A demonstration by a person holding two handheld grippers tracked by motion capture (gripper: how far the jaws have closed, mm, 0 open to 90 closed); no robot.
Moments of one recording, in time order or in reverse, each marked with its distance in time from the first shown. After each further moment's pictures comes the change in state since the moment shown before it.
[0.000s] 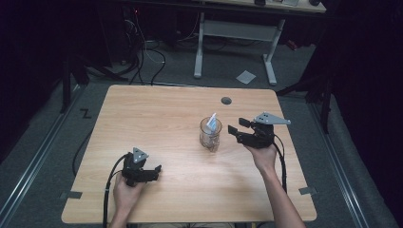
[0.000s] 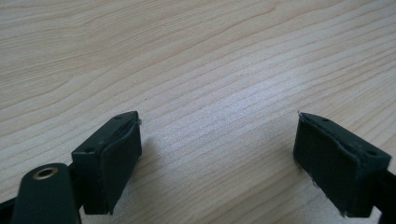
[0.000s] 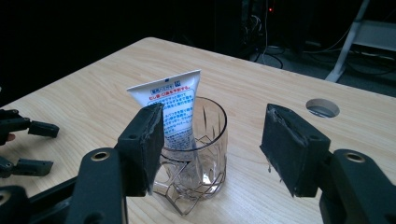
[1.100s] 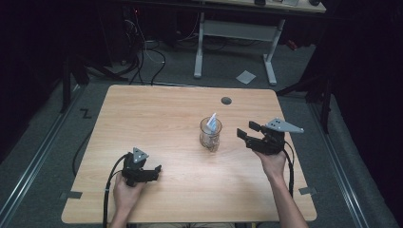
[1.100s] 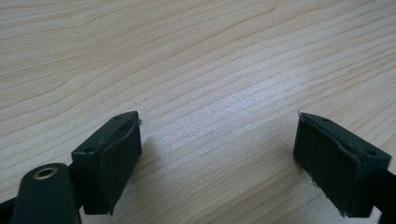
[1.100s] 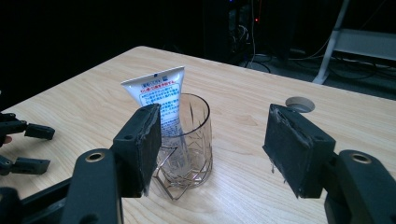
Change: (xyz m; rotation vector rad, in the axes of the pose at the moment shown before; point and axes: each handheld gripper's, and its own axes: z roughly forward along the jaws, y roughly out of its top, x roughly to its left) left arm 0.000 0.000 0.000 0.000 0.000 0.000; right arm -0.005 -0.012 -0.029 -0.045 -0.042 0.014
